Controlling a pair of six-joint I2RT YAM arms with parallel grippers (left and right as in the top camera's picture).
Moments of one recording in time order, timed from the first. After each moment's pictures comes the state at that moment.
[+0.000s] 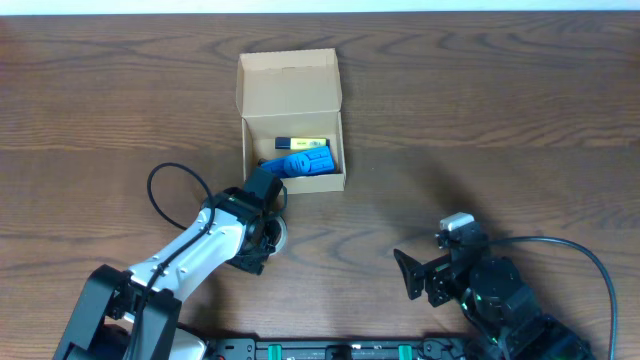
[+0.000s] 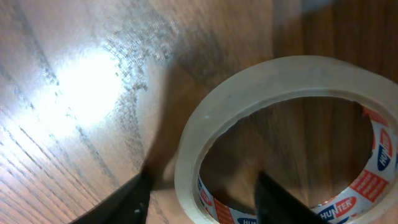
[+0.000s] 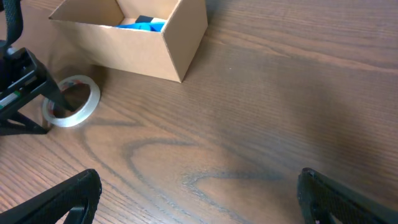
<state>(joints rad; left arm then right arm) -0.45 1.51 0.69 -0.72 0.08 -1.61 0.66 0.35 0.44 -0.70 0.11 0.29</state>
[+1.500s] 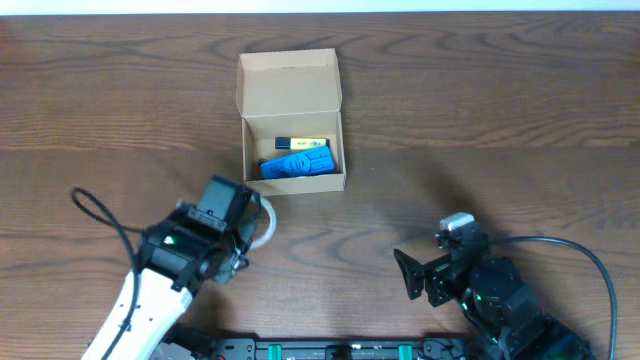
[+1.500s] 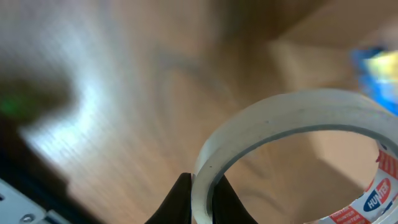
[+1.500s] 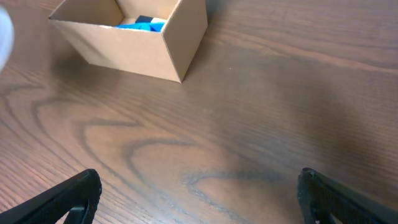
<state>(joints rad) -0.44 1.03 0.90 -1.11 -0.06 -1.47 0.66 0.35 0.44 -0.70 0.11 0.29</state>
